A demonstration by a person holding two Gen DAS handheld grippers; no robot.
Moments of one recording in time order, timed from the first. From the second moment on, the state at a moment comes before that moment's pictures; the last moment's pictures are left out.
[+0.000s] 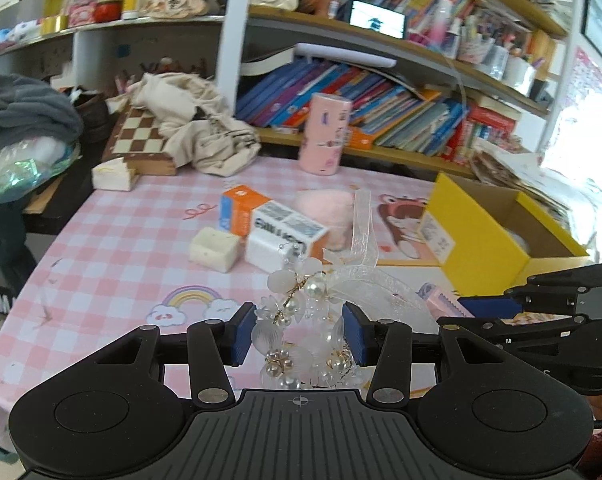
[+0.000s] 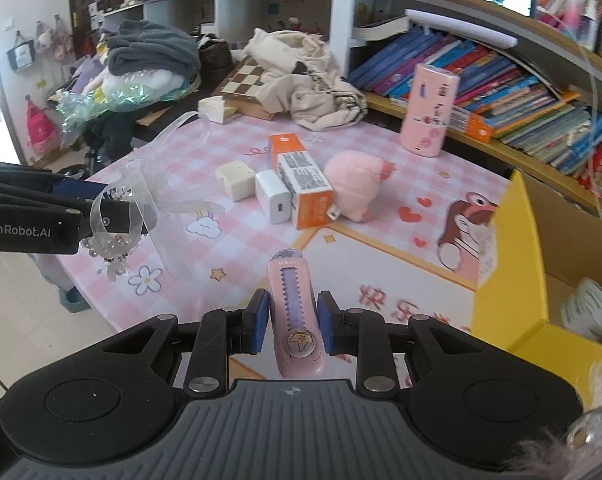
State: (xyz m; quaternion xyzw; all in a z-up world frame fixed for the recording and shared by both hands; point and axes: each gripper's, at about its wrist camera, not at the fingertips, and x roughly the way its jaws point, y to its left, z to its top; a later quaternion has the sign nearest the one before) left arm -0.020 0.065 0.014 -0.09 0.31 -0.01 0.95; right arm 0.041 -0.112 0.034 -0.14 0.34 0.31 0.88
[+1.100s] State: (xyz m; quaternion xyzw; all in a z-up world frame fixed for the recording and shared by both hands) left arm 0.036 -0.061 0.059 -0.03 0.25 -0.16 0.95; right arm 0.037 -0.272 0.070 -0.06 0.32 0.16 0.93
